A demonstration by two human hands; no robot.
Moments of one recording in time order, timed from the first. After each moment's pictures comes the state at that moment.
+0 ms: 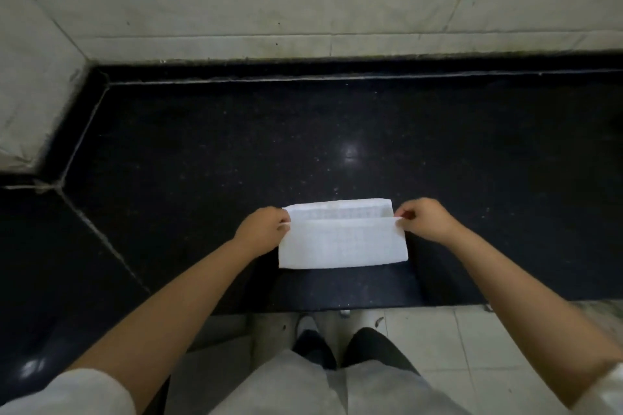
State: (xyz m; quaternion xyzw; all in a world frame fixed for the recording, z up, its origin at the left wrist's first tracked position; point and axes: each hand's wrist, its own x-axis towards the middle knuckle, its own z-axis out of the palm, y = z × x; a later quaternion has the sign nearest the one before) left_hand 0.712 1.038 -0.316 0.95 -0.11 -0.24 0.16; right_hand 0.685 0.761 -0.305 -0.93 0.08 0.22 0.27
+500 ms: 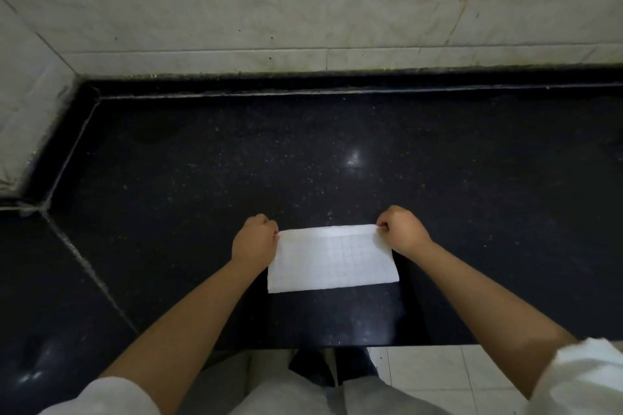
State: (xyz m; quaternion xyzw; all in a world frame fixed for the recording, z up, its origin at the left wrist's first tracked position) left_hand 0.743 1.023 -0.349 0.98 -0.05 -0.17 0.12; right_hand 0.732 0.766 -0.342 -0.96 0.06 0.18 0.19
